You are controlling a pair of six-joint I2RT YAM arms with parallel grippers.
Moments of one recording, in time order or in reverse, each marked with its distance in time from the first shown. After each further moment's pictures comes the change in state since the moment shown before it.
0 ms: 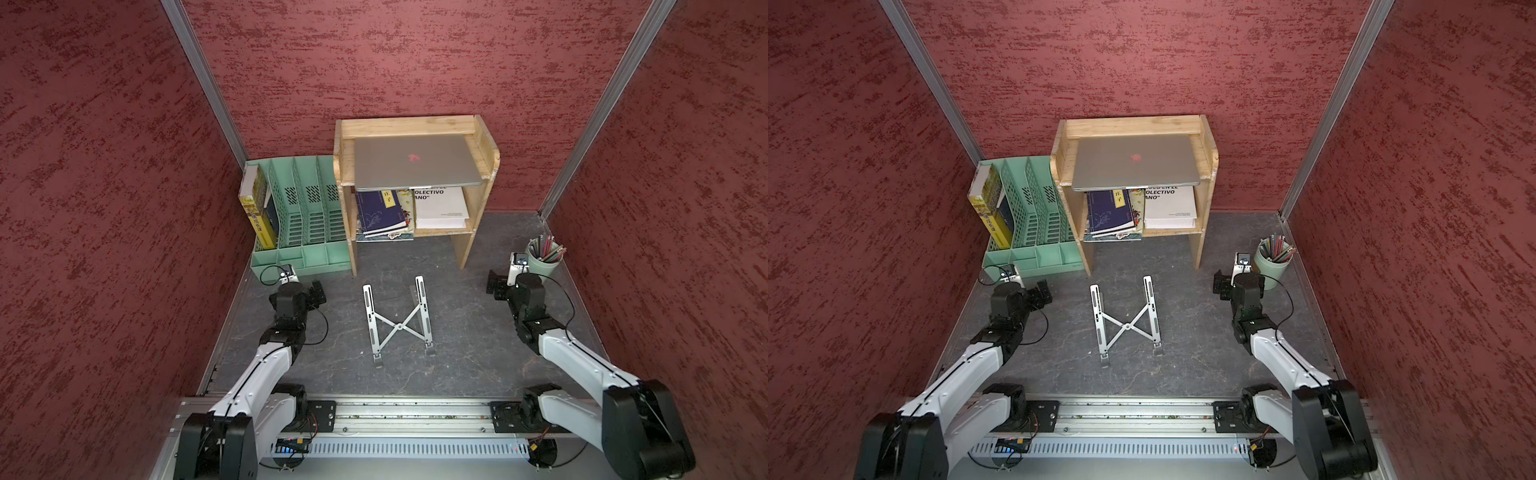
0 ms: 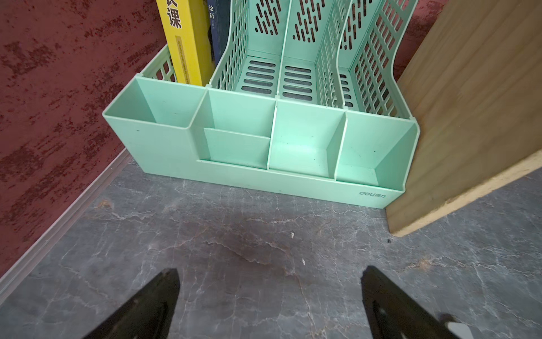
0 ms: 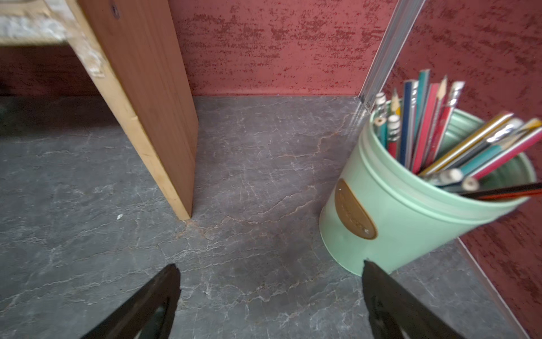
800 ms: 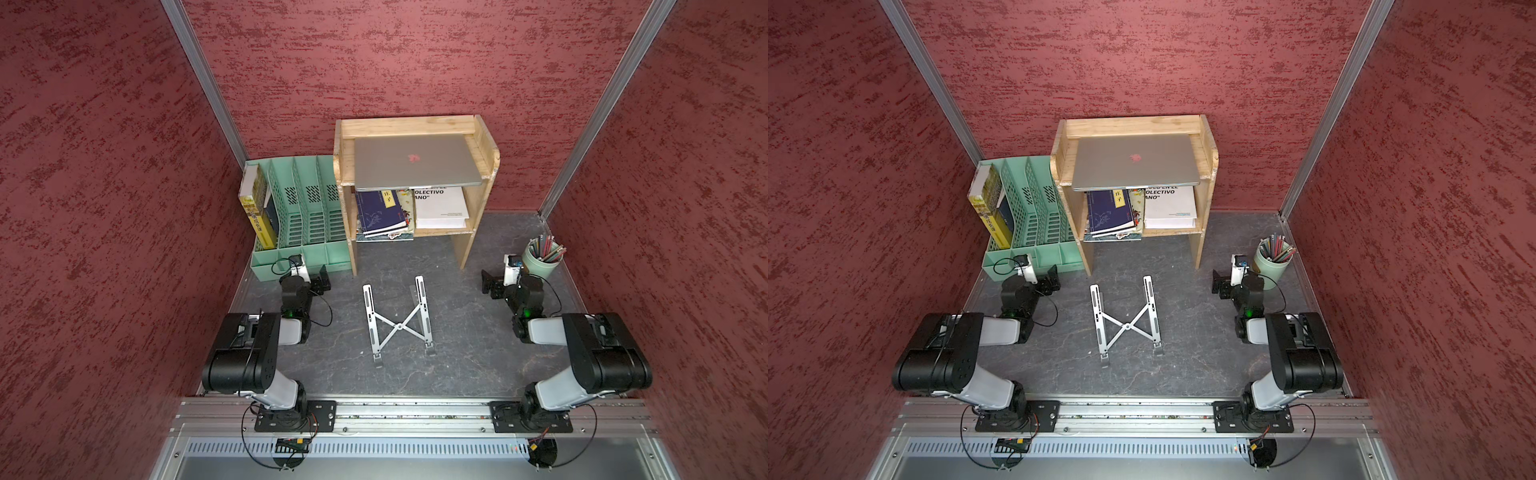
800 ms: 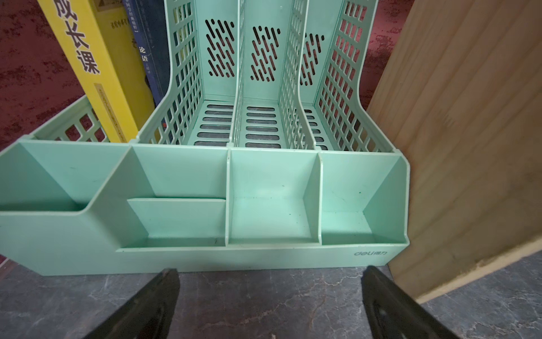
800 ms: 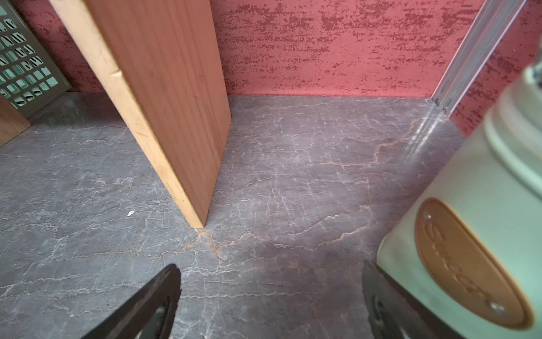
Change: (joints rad) left arm 0.048 0.537 0.020 0.711 0.168 0.129; right arm -0.146 0.384 -0.042 0.511 -0.346 -0.041
